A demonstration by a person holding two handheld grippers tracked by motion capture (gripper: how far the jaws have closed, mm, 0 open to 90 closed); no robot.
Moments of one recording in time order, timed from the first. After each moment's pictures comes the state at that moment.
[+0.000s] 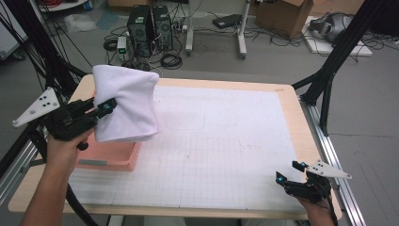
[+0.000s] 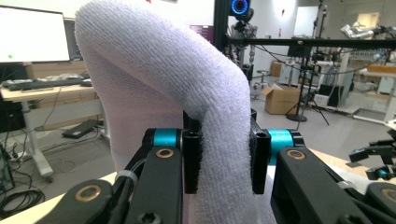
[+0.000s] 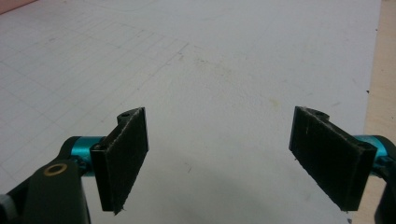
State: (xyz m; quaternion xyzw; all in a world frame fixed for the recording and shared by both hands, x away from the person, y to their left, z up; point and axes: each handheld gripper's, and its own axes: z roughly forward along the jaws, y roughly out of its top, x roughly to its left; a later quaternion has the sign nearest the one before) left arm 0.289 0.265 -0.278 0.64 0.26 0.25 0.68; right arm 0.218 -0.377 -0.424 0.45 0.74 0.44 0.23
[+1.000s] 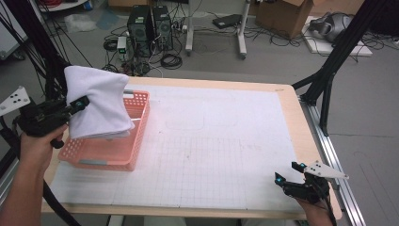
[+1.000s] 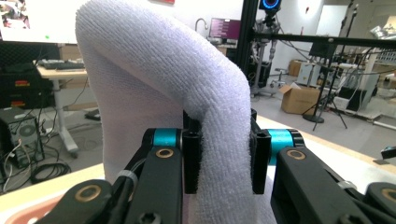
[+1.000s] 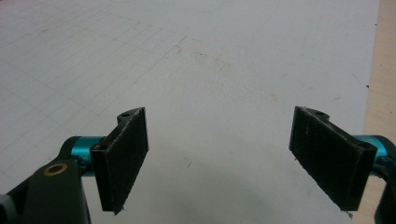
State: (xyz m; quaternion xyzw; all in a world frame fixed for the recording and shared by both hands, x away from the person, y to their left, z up) left arm 0.306 0.336 -0.300 0.63 0.30 0.25 0.67; right arm 0.217 -0.373 -0.425 0.46 0.75 0.43 0.23
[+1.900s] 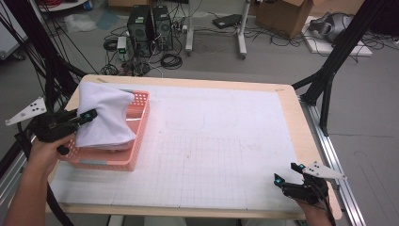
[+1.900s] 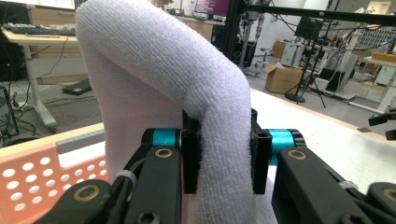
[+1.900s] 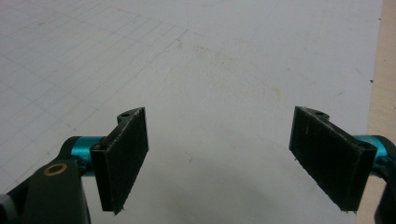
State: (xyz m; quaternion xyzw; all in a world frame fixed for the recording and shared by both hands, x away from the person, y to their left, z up) left arm 0.324 0.348 -0.347 0.66 0.30 0.20 0.65; right arm 0.216 -0.371 -0.428 0.46 0.75 0.42 0.23
